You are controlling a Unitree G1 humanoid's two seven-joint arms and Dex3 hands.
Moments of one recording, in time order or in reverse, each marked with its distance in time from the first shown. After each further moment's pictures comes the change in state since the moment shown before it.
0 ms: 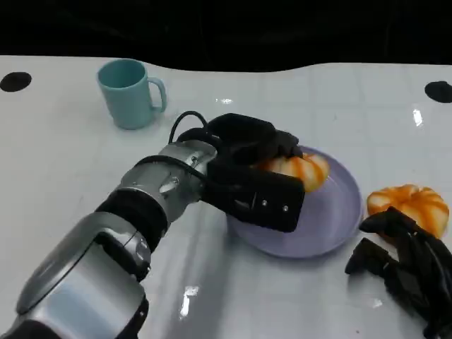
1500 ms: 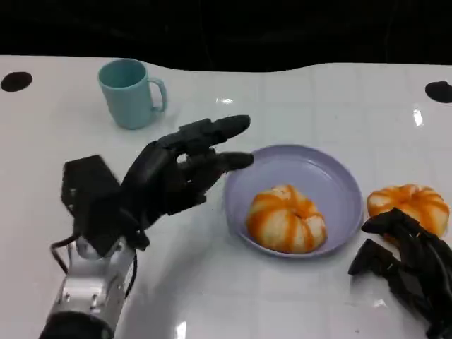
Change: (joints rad) left arm 0.608 0.020 0.593 -0.603 -1.048 0.046 -0.552; right arm 0.009 -0.009 0.006 -0.010 -0.012 -0.009 -0.020
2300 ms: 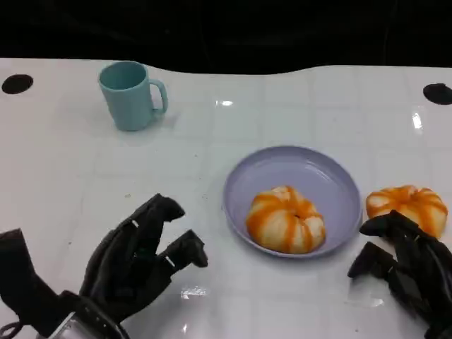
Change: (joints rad) left arm 0.383 -0.043 0.184 -0.413 -0.388 0.686 -0.061; right arm 0.028 0.010 0.006 -0.052 -0.025 0.021 -0.055
